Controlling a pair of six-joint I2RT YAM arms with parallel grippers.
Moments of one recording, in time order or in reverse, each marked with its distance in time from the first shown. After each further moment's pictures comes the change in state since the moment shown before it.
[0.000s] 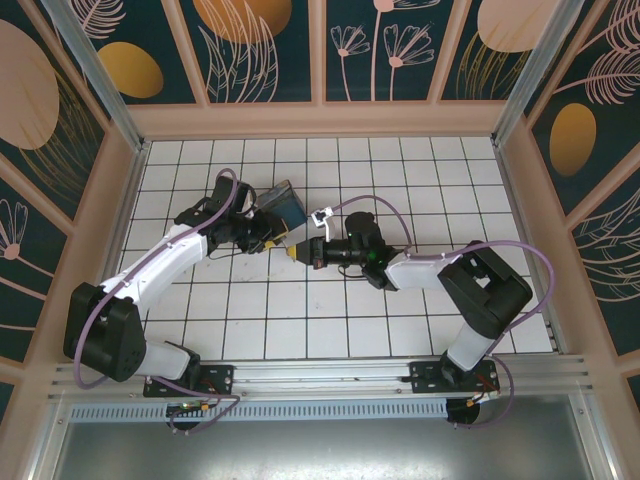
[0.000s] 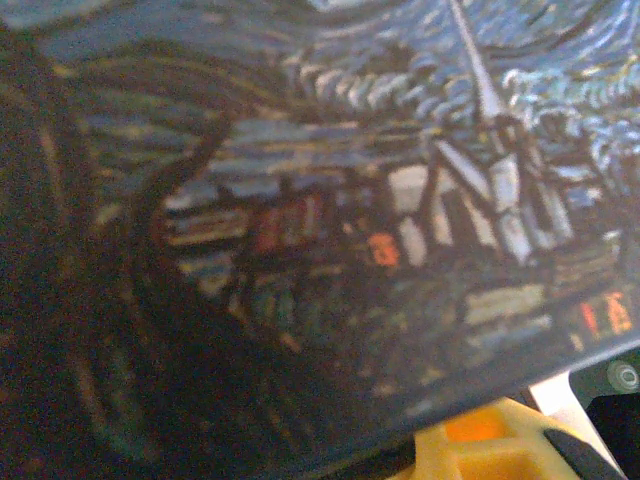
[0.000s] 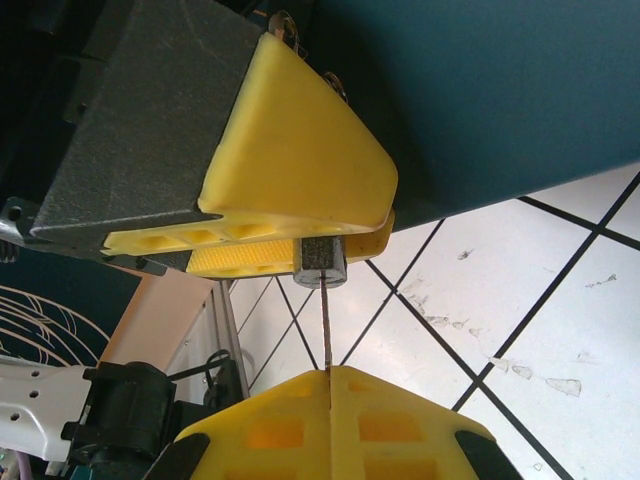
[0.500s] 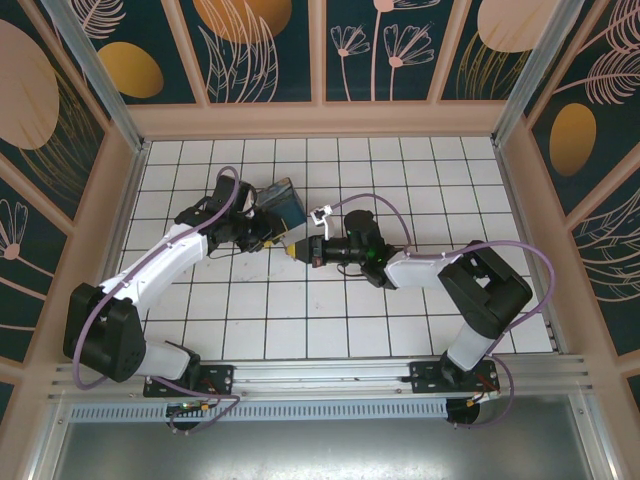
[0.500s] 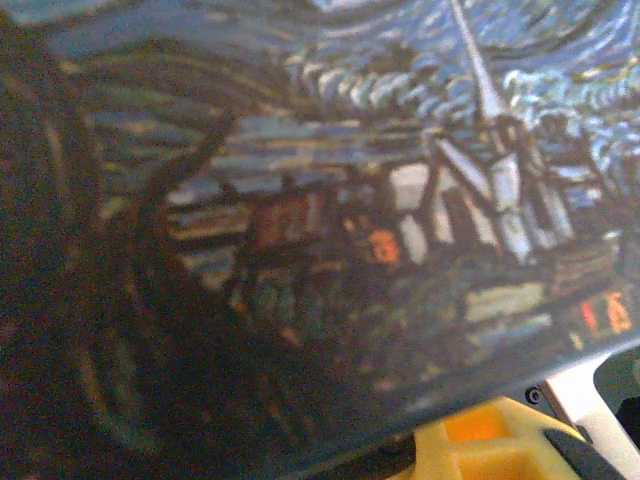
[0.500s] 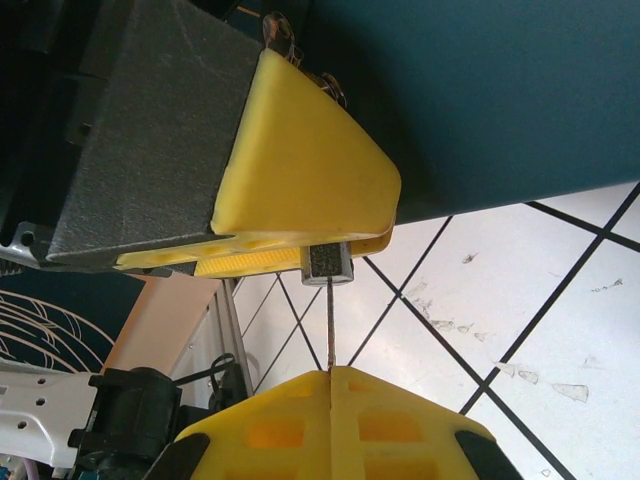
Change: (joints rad) left arm -0.010 -0.001 0.016 -0.020 -0.050 0.055; right arm 0.000 0.000 0.021 -0.021 -0.001 0.011
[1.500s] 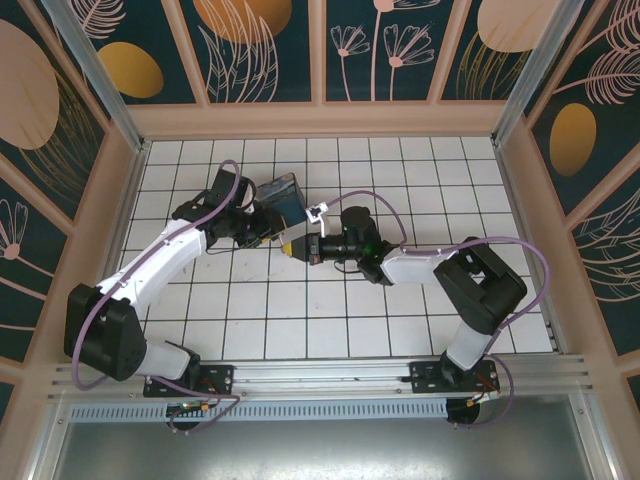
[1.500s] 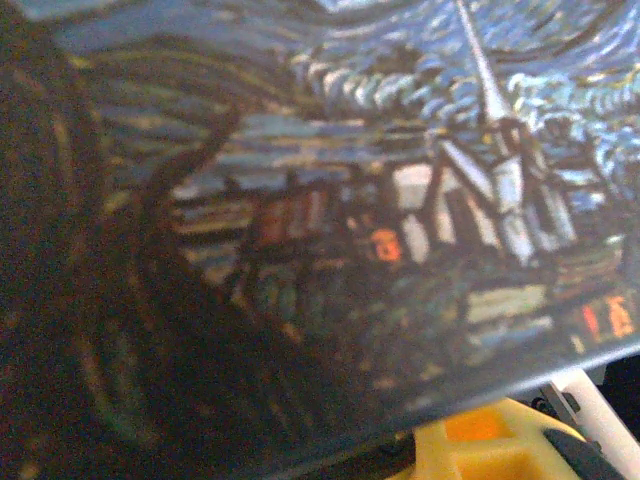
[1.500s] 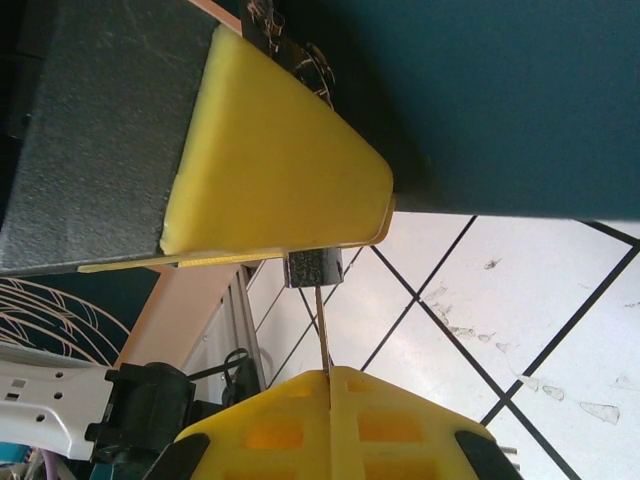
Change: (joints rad) left arm 0.005 0.006 0.059 -0.066 0.004 0.102; right arm -0.003 0.035 0.042 -0.002 -0.049 0.003
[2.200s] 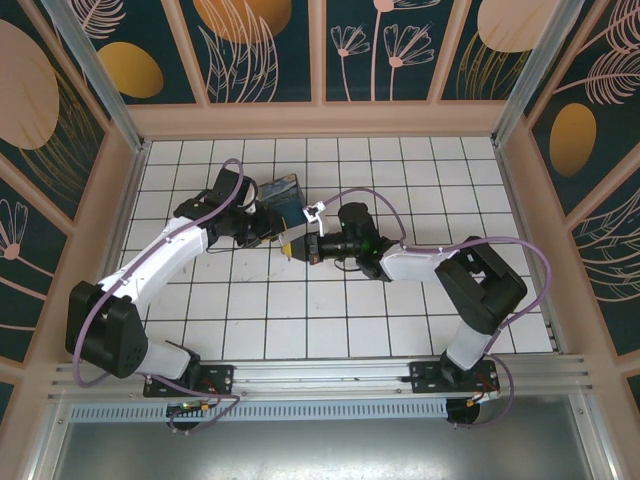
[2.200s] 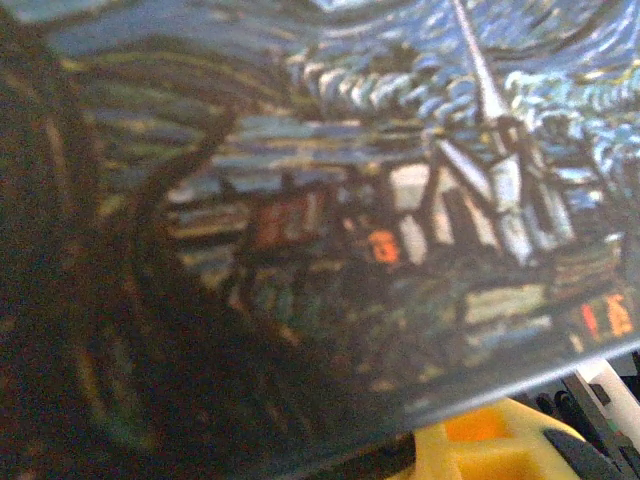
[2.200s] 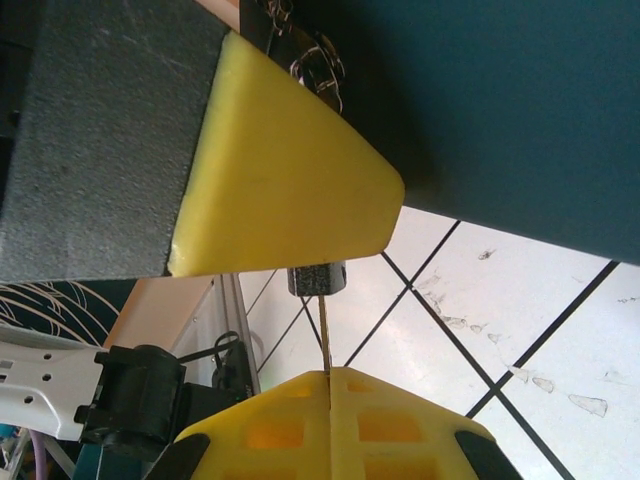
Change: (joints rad) left arm -0.006 0.015 0.023 -0.034 -0.016 0.051; right arm -0.007 0.000 0.041 -0.090 -0.030 -0.063
